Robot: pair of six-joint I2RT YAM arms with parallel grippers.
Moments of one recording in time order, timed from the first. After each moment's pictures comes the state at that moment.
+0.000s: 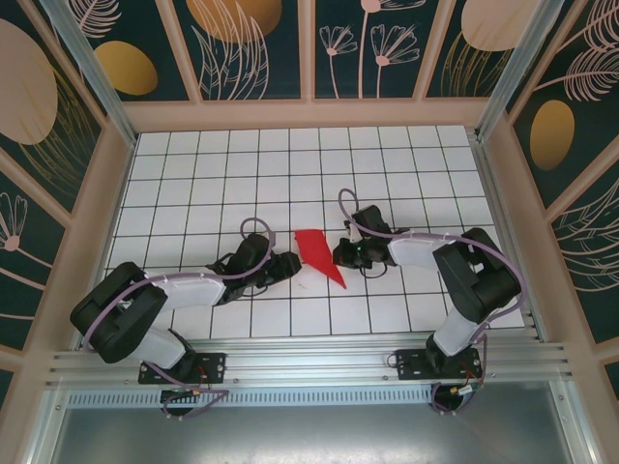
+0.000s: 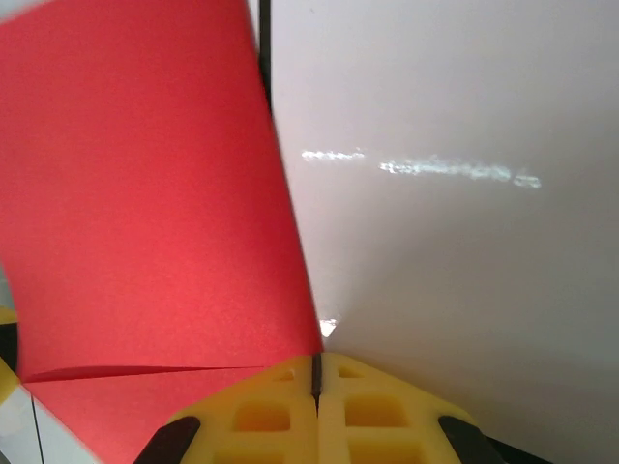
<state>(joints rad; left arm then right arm) -0.73 1.48 0.49 0.26 0.16 -1.02 0.56 1.67 0.74 -0.08 -0.40 0.64</state>
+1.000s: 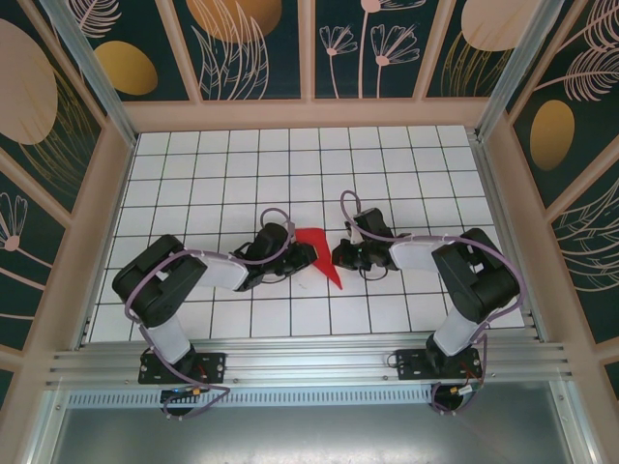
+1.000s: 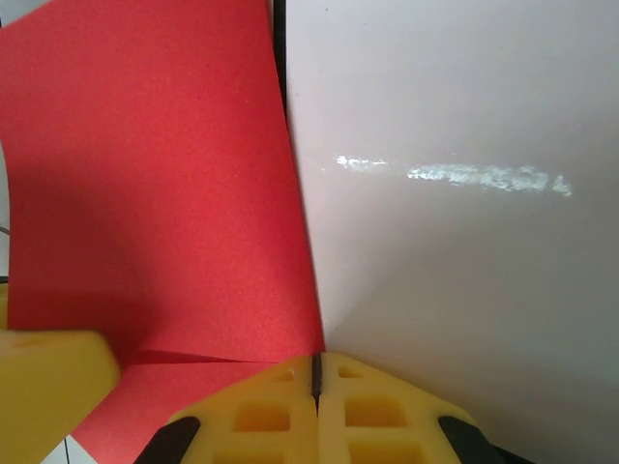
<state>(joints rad) -0.74 1.75 0.64 0.46 0.28 -1.12 0.56 1.67 0.69 0.02 -0.43 0.68</state>
